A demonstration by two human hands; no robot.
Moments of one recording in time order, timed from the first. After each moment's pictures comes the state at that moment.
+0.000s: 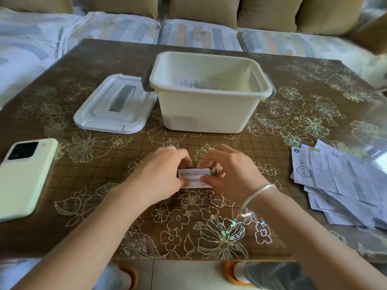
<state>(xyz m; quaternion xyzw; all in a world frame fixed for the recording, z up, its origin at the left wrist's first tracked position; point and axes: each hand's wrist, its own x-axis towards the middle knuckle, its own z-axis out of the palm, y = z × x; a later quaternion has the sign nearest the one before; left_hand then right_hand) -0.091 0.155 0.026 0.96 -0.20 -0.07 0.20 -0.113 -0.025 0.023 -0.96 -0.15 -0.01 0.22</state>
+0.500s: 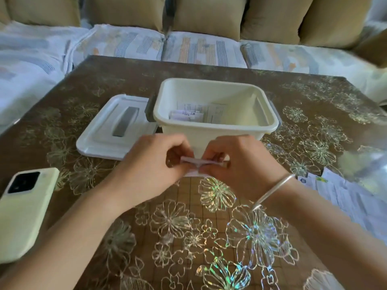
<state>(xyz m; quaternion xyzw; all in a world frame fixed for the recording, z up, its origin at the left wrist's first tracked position) -0.063 0.166 0.097 0.90 -0.22 0.00 0.38 -0.070 -0.017 0.104 -0.95 -0.19 -0.05 0.23</state>
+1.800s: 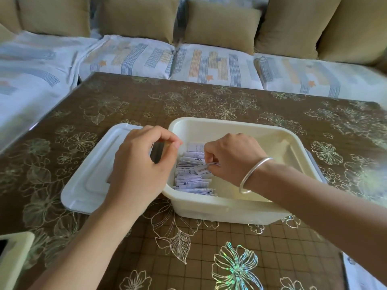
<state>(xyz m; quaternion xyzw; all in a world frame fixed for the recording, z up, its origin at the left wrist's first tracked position) 0.061 0.180 0.077 0.87 -0.11 0.23 0.42 0.093 -0.001 0.102 -0.98 -0.21 -0.02 -0.01</state>
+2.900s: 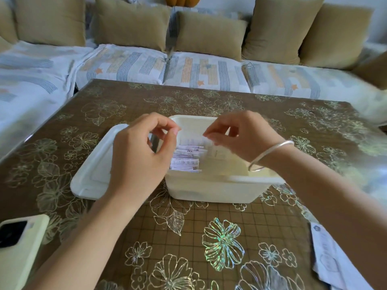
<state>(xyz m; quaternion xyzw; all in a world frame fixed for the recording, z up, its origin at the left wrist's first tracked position) 0.024 0.170 0.110 0.84 -0.16 0.32 0.41 0.053 -0.031 0.147 -0.95 -0.17 -0.07 0.27</state>
